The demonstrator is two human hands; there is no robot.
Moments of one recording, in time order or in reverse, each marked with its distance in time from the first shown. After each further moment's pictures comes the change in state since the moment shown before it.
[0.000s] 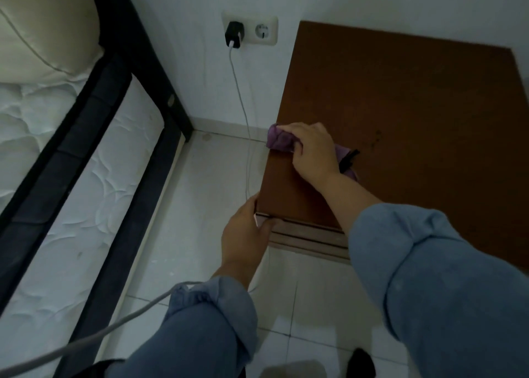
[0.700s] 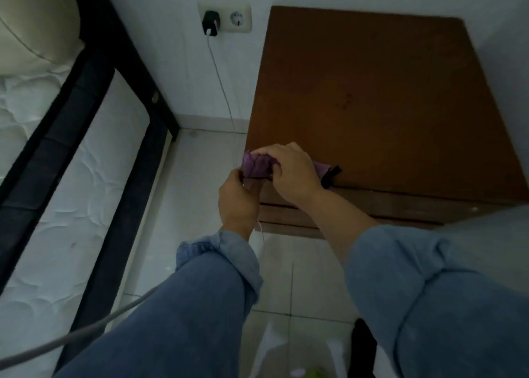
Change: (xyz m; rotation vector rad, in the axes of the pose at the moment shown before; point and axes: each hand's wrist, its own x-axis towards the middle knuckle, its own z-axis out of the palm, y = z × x) left_hand -0.013 0.007 0.013 -0.082 0.115 -0.091; right_hand -0.112 -0.041 -0.005 0.104 -0.101 0.023
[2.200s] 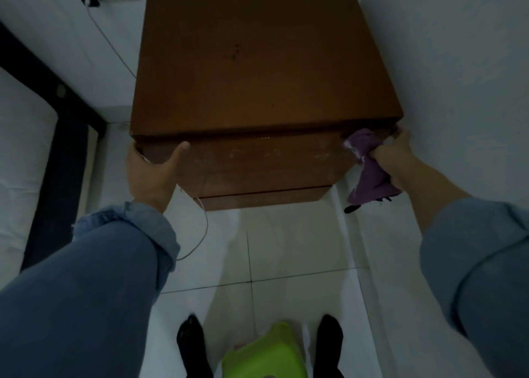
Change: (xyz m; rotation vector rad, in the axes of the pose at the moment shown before) left_hand -0.017 -0.024 0.031 -0.119 0.091 0.094; right_hand -0.200 0.193 -0.169 0.432 0.460 1.066
